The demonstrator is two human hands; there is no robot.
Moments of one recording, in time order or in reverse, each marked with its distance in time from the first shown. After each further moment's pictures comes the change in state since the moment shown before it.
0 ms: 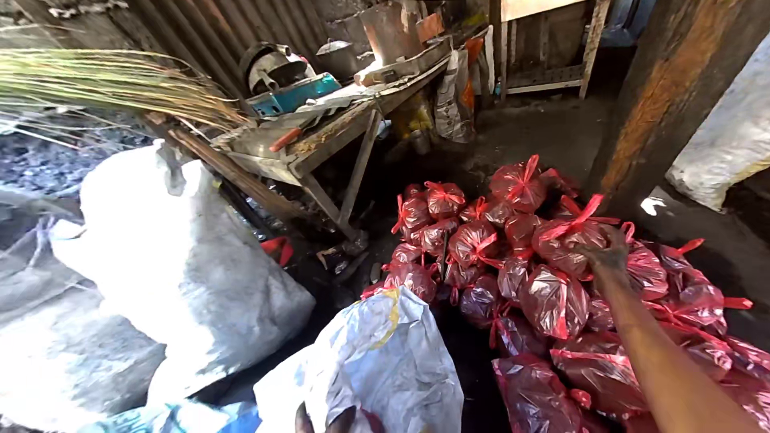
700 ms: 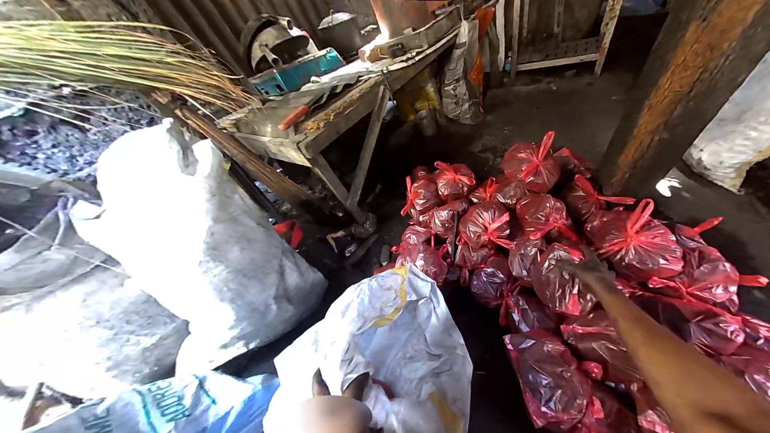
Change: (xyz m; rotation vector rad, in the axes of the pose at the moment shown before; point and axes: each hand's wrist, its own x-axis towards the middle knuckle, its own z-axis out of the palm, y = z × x) left_hand 0.004 0.008 0.000 -0.113 0.057 0.016; right_hand -0.049 0.031 0.019 -0.498 -0.296 0.377
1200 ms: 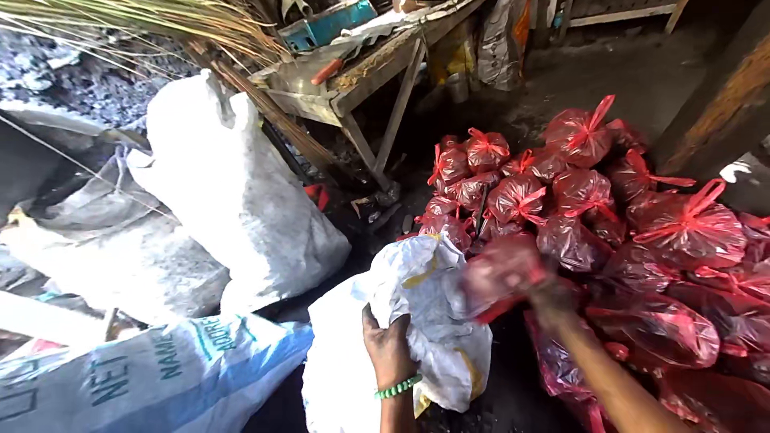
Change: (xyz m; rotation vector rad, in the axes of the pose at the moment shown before) left_hand 0.009 -0.010 0.023 -0.143 -0.046 -0.064; right_hand -0.176 -0.025 0.083 0.591 -0.403 -0.405
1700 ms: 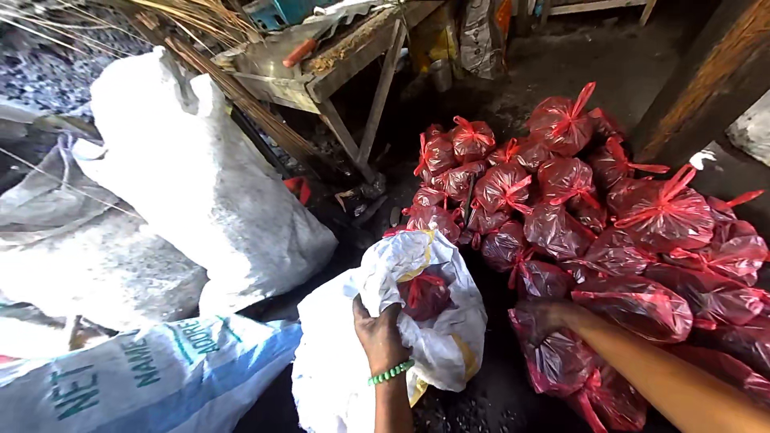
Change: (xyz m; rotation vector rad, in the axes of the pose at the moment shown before) left_hand 0.006 -0.002 -0.001 -0.015 -0.022 -0.006; right_hand 0.029 0.052 -0.047 -1.344 -0.979 0.344
